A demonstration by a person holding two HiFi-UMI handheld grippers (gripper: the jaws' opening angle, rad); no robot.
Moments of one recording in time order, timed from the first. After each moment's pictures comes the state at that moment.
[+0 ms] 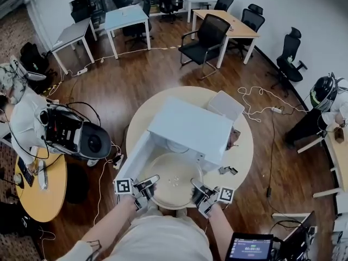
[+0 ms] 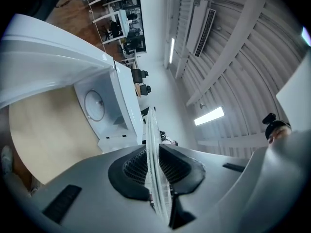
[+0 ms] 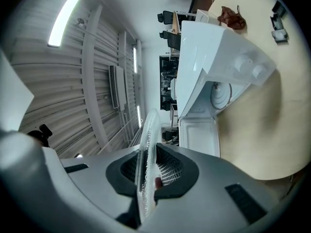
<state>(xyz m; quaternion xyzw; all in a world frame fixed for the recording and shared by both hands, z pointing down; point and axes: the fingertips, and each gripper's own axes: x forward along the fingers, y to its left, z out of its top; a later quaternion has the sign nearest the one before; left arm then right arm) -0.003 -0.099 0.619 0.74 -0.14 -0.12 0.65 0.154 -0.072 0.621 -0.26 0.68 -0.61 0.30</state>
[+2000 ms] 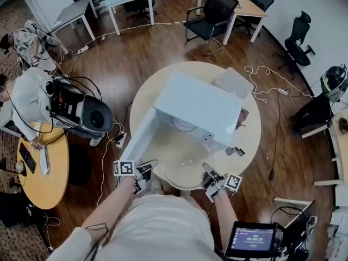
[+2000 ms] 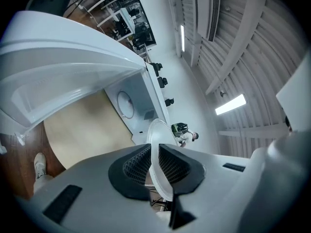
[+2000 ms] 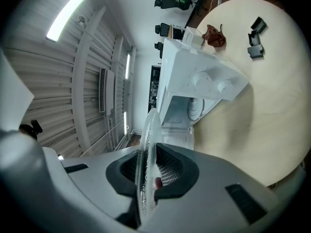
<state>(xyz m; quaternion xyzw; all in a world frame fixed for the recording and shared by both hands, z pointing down) -0.048 -0.108 0.709 0.74 -0.20 0.01 0.64 0.185 -0.073 0.700 -0.35 0.66 -0.61 0.28</state>
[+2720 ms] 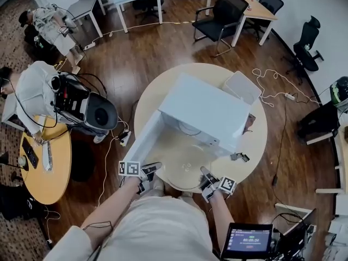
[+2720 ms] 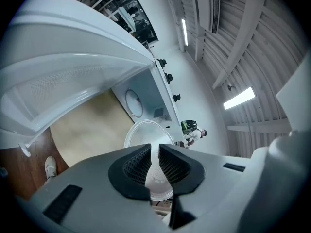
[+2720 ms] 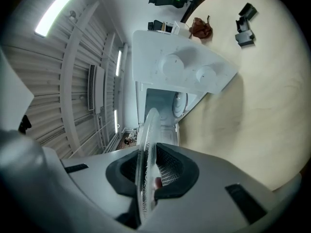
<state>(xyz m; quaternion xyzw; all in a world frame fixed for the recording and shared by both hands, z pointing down) -0.050 -0.111 0.742 0.74 -0.22 0.05 0.63 0.170 -0.079 0.780 -0.38 0.64 -0.63 0.23</state>
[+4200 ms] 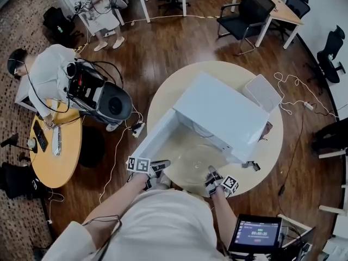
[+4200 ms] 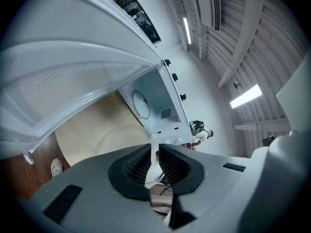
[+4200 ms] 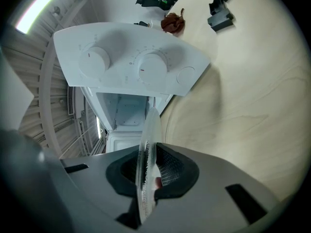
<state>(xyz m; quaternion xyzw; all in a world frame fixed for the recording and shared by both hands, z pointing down) -0.060 -0.119 0.773 0.73 -0.25 0.07 0.63 0.170 -0.104 0.895 -0.43 0.57 -0.68 0.20</state>
